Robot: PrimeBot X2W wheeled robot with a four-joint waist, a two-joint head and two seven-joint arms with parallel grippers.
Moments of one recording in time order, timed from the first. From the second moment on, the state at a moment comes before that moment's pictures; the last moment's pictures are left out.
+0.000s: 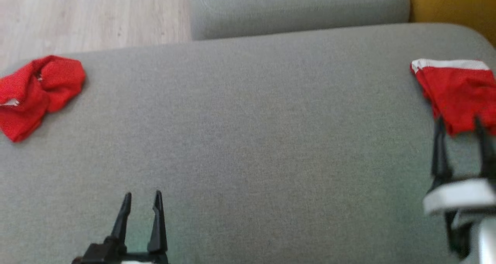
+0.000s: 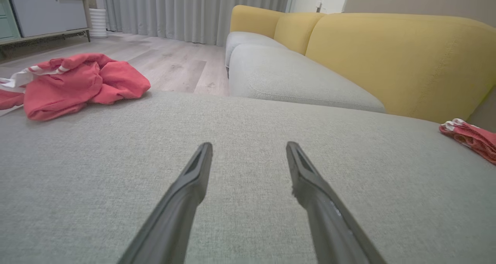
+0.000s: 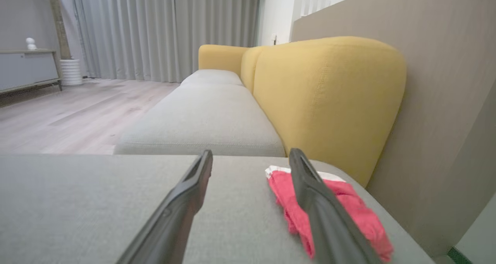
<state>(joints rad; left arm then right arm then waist) 0.13 0.05 -0.13 0.18 -0.23 -0.05 -0.26 -0.06 -0.09 -0.18 0.10 0.00 0.12 -0.14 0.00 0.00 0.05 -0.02</state>
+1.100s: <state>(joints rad) 0.16 0.05 -0.10 0.28 -0.21 -0.05 -0.26 0.14 -0.04 -0.02 0.21 0.03 0.12 -0.25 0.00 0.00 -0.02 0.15</state>
